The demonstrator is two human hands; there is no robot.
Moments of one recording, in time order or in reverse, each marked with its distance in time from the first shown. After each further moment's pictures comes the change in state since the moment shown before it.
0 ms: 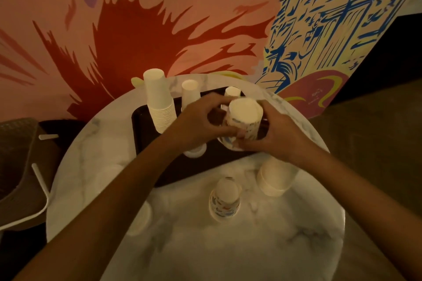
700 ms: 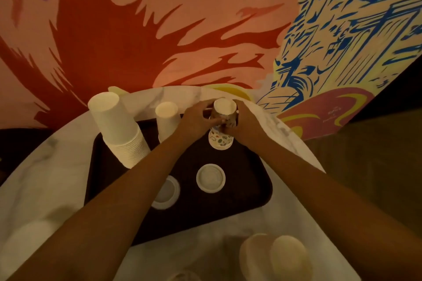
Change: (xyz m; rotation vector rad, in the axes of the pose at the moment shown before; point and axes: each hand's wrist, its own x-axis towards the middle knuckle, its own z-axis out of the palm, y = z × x) left_hand 0.188 -0.155 0.047 0.046 0.267 -0.332; right_hand 0.215 0.145 0.023 -0.001 -0.062 0.042
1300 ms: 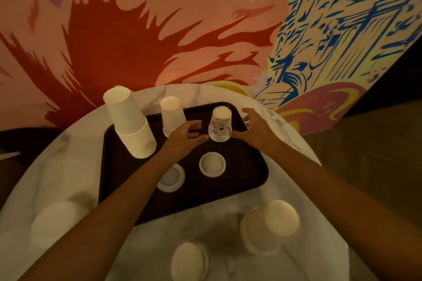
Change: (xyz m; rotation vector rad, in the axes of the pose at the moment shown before) left_hand -0.083 -0.007 -0.022 -0.129 -0.124 -0.256; right_hand -0.060 0.004 -0.009 -0.042 0.011 0.243
